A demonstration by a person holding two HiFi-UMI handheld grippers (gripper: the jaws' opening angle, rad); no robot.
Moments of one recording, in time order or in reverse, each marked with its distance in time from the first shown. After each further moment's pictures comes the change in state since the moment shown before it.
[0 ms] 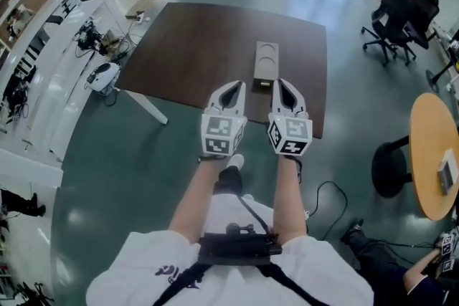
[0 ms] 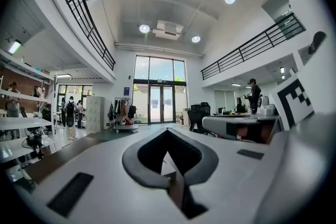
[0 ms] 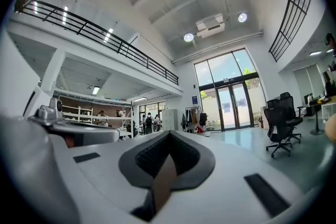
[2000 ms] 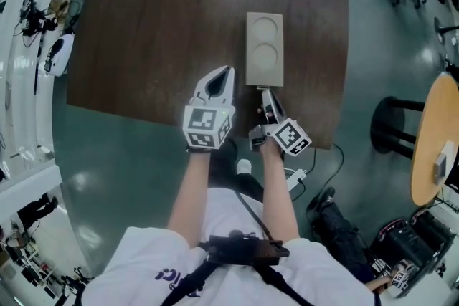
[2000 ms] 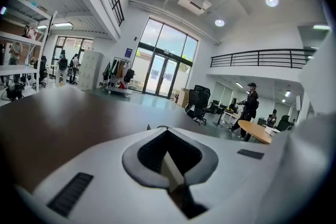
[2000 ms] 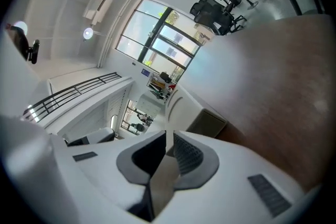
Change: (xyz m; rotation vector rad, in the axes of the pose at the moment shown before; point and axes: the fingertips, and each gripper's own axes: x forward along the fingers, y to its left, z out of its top) left arm 0.282 0.133 -0.199 -0.274 0.302 -0.115; right arm 0.195 -0.113 -0.322 1.030 0.280 -0.201
